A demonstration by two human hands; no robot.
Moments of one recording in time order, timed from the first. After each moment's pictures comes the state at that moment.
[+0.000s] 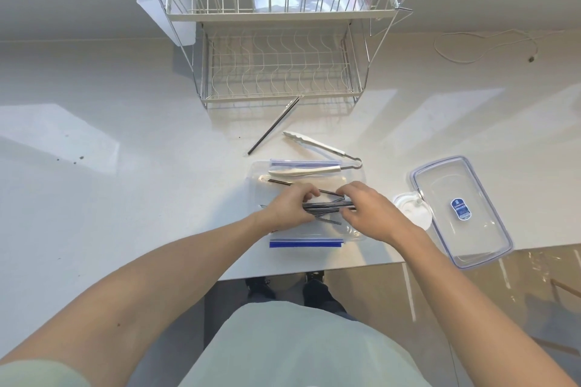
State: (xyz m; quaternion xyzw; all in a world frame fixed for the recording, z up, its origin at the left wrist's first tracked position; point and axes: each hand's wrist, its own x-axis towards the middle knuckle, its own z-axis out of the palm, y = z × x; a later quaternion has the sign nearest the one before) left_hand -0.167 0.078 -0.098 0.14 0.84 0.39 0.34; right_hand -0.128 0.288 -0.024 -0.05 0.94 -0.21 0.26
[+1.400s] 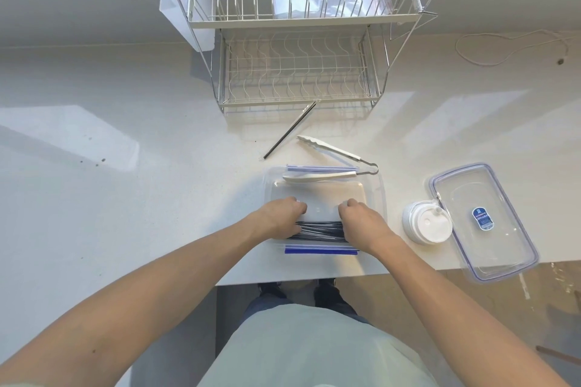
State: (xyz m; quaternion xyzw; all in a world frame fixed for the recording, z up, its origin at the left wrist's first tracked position) left_hand -0.175 0.035 -0.077 0.27 0.88 0.08 0.39; right_hand -0.130 0.245 -0.071 -0.09 0.95 -0.04 0.31
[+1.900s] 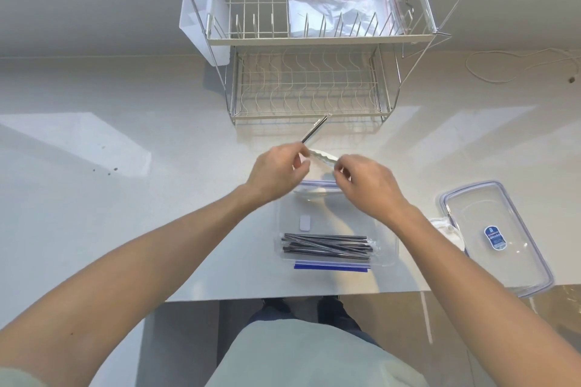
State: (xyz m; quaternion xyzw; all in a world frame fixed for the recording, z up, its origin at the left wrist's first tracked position) left_hand -0.253 0.015 -0.025 0.13 0.94 0.31 0.08; right_hand -0.214 0.224 -0.001 -0.09 0.97 -0.19 0.08
